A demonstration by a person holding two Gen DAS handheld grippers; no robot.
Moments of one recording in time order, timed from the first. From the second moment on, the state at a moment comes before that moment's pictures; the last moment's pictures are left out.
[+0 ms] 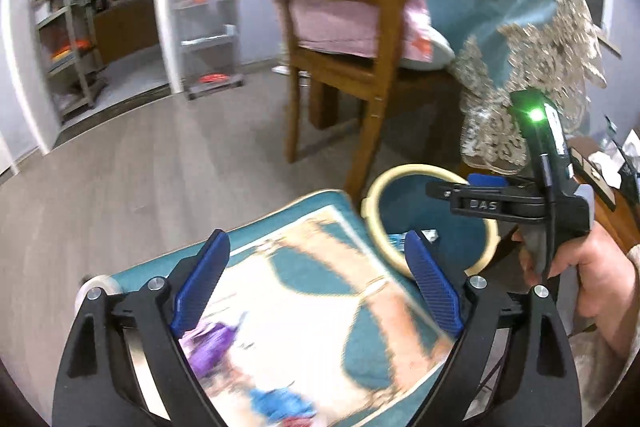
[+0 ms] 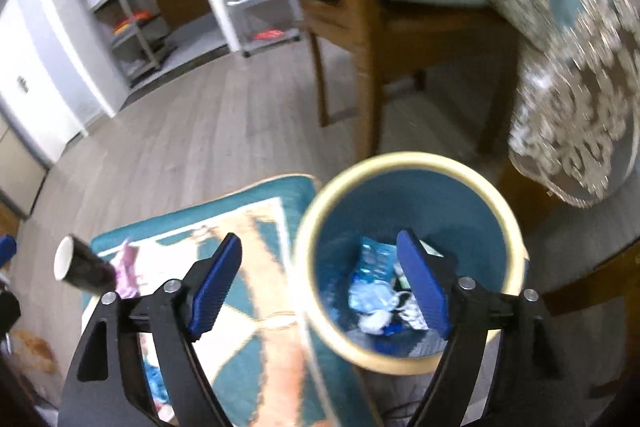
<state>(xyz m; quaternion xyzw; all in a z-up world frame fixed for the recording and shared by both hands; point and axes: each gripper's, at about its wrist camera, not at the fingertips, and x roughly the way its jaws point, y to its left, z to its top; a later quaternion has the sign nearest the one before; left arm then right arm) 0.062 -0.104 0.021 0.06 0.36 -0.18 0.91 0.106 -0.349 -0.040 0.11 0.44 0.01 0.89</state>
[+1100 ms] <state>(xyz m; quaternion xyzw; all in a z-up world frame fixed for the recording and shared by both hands) 0.036 0.084 -0.024 0.01 0.41 -0.05 0.91 0.097 -0.134 -0.145 -0.09 0.60 0.17 0.78</state>
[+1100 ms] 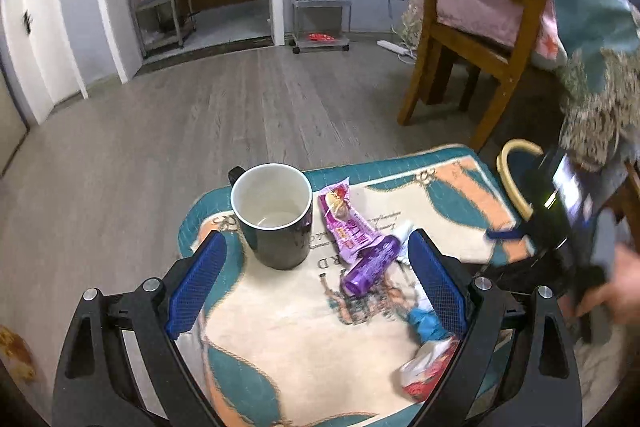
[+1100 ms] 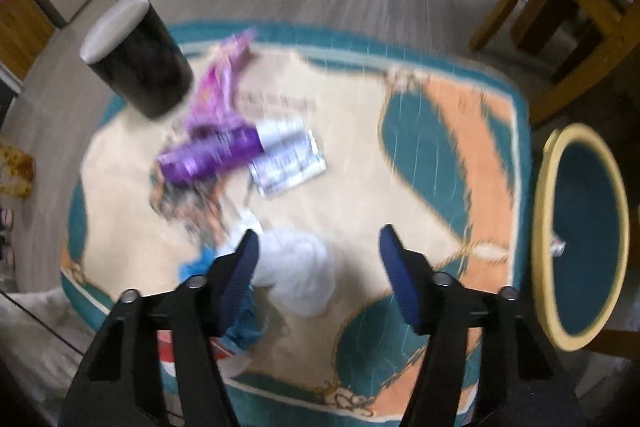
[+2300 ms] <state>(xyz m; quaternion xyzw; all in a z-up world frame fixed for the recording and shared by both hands) 0.040 -0.023 -0.178 0.02 0.60 -0.10 0.79 0.114 -0.211 -0.103 0.04 0.55 0.10 0.83</state>
